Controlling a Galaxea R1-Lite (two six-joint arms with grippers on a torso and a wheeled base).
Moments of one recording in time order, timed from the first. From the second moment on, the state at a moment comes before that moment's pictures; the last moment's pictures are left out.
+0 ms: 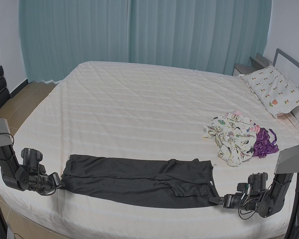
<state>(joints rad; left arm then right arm) 0.16 2.18 -0.49 -0.76 -0.24 -0.48 0.07 2.36 -0.40 -1.15 0.35 0.24</state>
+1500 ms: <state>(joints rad) 0.00 2.13 -0.44 -0.84 -0.10 -0.55 0.09 2.37 -0.40 -1.15 0.36 0.25</state>
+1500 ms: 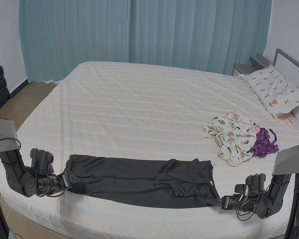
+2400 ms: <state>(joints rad) -0.02 2.32 -0.46 -0.99 0.03 -0.54 0.12 2.38 -0.41 -1.16 0.36 0.26</state>
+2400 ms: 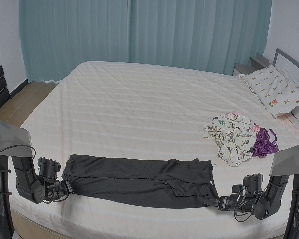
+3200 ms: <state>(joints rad) -0.01 2.30 -0.42 -0.97 0.03 -0.52 0.11 2.32 -0.39 -1.01 0.27 0.20</state>
